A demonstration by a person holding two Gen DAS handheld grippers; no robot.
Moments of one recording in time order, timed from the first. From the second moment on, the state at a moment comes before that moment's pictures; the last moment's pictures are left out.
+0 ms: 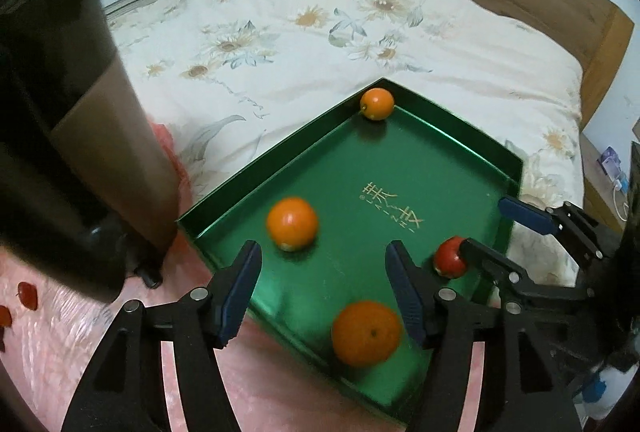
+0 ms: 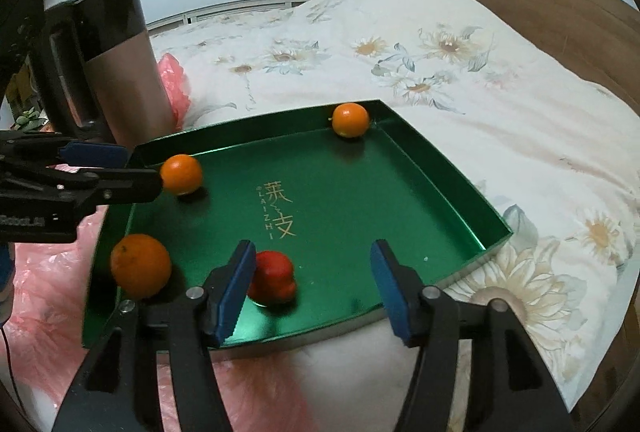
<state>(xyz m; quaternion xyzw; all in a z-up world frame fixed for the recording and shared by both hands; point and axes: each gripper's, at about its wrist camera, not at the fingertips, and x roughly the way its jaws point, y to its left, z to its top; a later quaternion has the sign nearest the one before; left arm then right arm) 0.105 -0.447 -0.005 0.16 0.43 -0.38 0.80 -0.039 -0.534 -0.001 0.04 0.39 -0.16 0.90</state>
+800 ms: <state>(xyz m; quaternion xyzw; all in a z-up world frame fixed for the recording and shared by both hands) 0.080 -0.222 0.030 0.08 0.43 -0.28 0.85 -0.043 -0.368 0.045 0.02 0.38 0.00 0.93</state>
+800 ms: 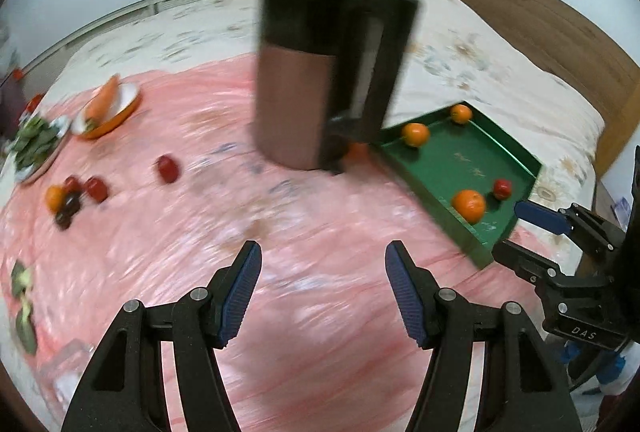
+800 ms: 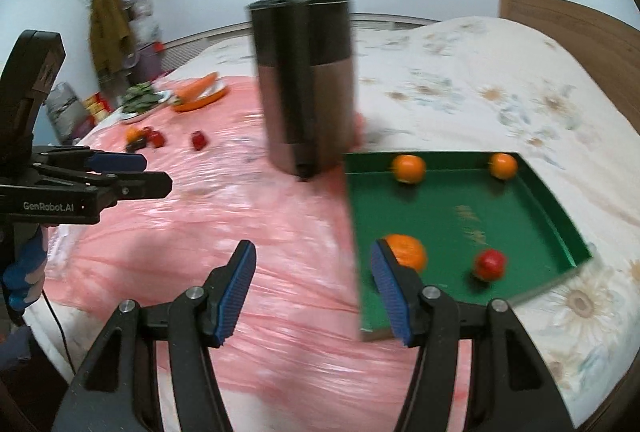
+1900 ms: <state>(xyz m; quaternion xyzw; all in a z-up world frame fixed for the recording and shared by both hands) 0.223 0.025 -0.030 0.01 0.49 -0.11 0.87 0.174 -0.138 -0.005 -0.08 0.41 0.22 0.88</state>
